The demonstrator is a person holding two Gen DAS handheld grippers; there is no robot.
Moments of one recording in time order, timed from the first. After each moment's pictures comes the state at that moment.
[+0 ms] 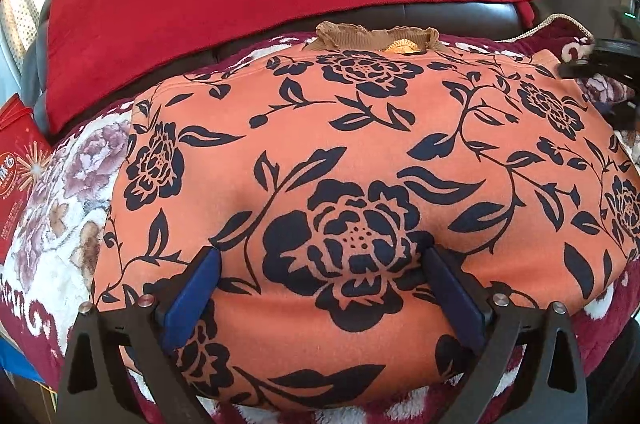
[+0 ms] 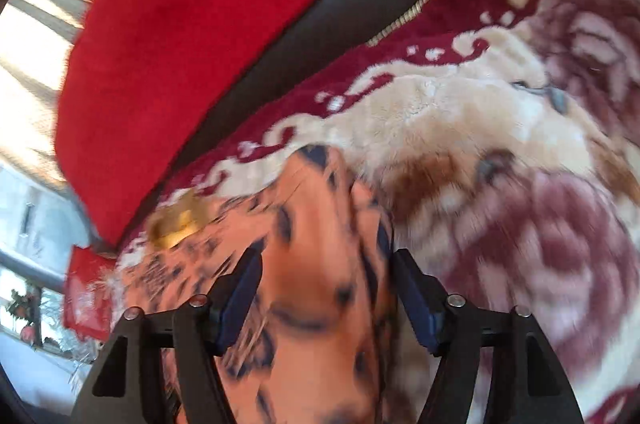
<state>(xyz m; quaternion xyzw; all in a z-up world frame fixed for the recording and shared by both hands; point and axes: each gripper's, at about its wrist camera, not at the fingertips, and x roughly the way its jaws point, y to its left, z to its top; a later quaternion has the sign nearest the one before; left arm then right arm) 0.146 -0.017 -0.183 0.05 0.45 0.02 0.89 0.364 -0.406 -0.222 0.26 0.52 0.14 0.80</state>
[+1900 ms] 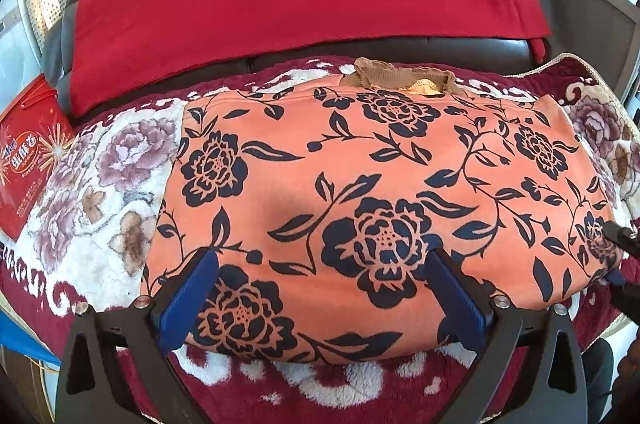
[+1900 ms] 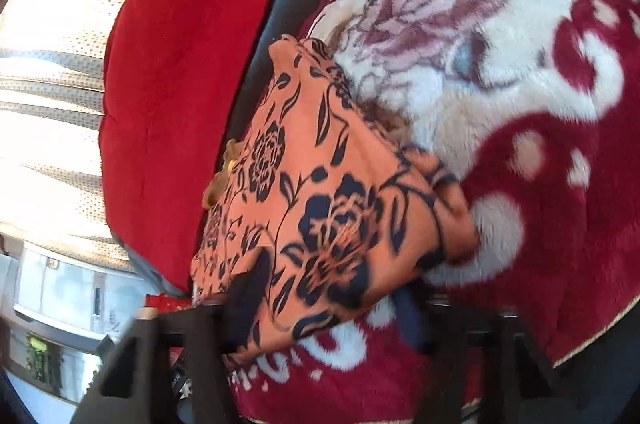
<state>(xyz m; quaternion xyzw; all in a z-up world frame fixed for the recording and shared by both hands) 0.127 0.004 -0.138 0.01 0.44 0.05 0.89 0.159 -0.417 -0.241 0.47 0.44 0.10 0.76</state>
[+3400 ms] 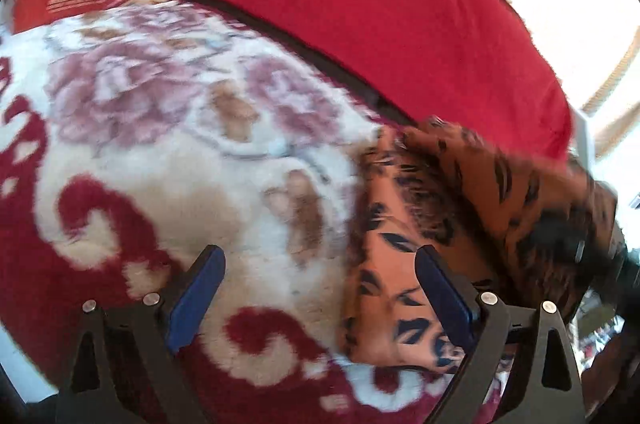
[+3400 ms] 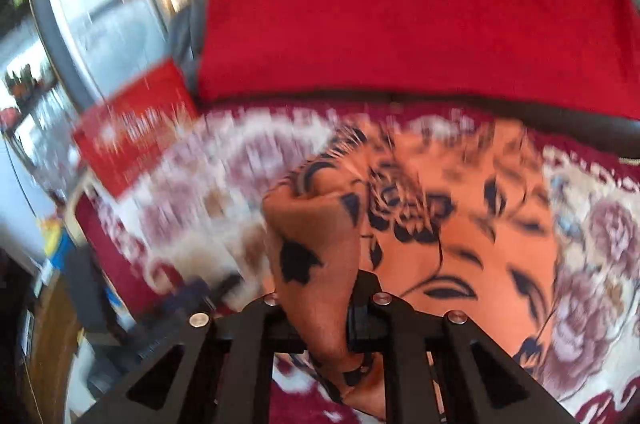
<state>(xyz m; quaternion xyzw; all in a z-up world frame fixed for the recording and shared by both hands) 0.061 0.225 -0.190 -0.32 0.32 0.04 0.89 0.197 -0.025 -0.104 0.00 0.40 0.30 0.86</state>
